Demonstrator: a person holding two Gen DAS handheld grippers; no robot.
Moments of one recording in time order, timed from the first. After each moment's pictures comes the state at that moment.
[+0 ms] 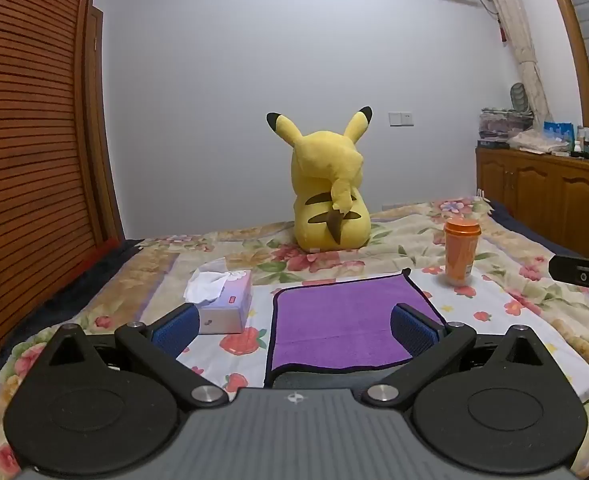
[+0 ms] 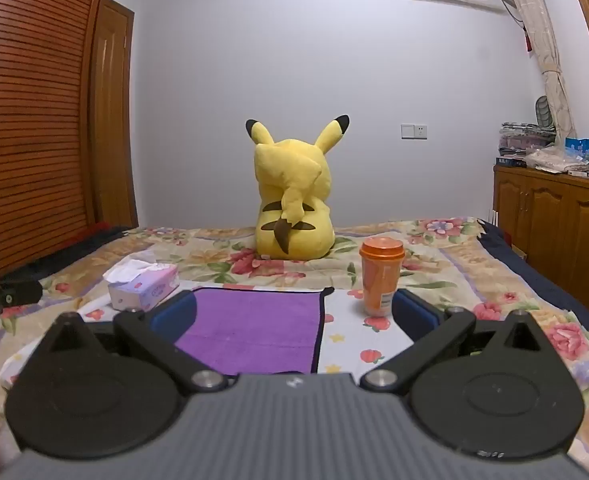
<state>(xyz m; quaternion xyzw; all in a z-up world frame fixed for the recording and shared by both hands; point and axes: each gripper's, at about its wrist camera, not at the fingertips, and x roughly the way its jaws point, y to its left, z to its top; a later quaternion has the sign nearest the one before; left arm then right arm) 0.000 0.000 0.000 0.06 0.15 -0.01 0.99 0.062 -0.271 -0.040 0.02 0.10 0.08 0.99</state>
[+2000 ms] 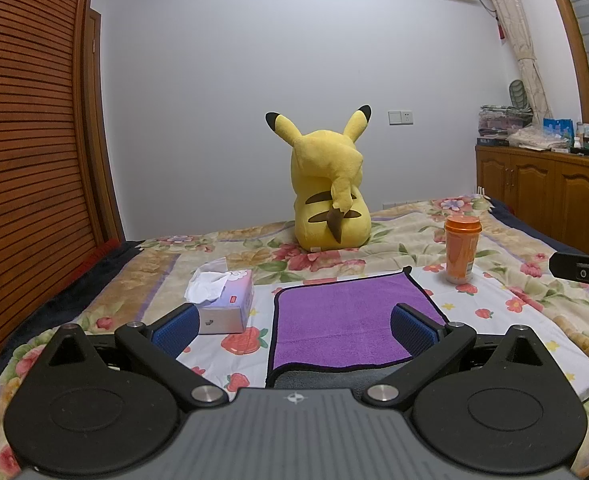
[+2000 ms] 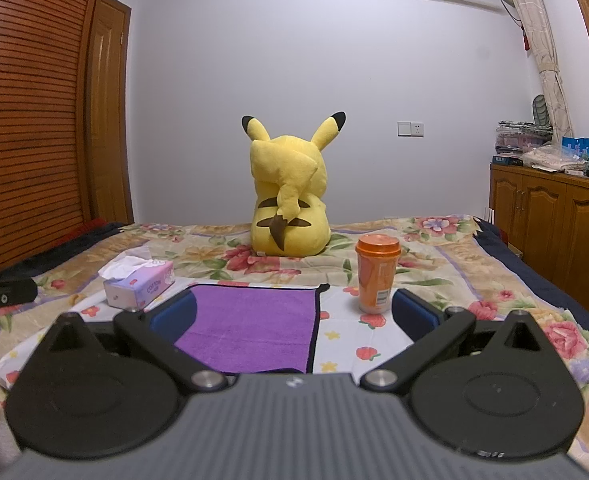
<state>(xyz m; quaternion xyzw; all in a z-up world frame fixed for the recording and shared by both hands) 0.000 0.000 0.000 0.07 0.15 -0.01 0.99 0.063 -0.276 -0.042 0.01 0.10 0.07 0.99</state>
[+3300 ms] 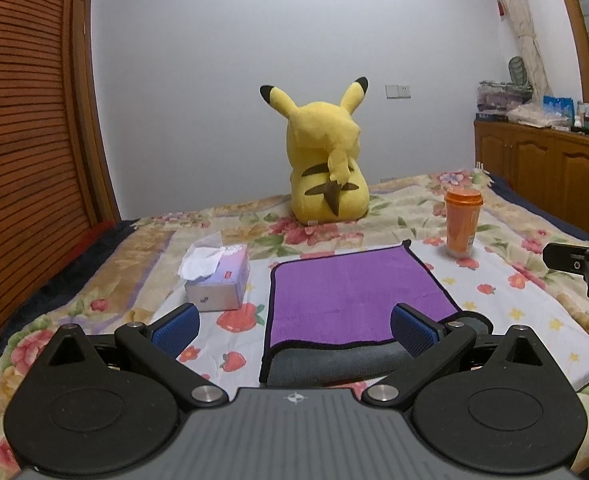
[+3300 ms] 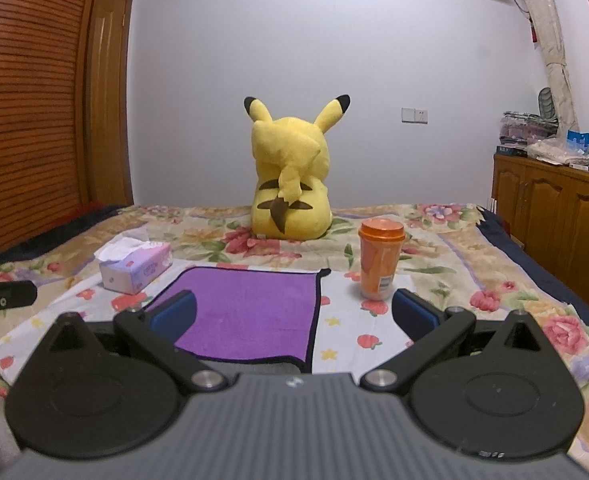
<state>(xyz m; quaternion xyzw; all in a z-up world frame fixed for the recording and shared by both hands) 0.013 0.001 -0.010 0.07 0.19 -0.01 0.98 0.074 -0.272 -0.053 0.00 0.13 0.08 0.99</state>
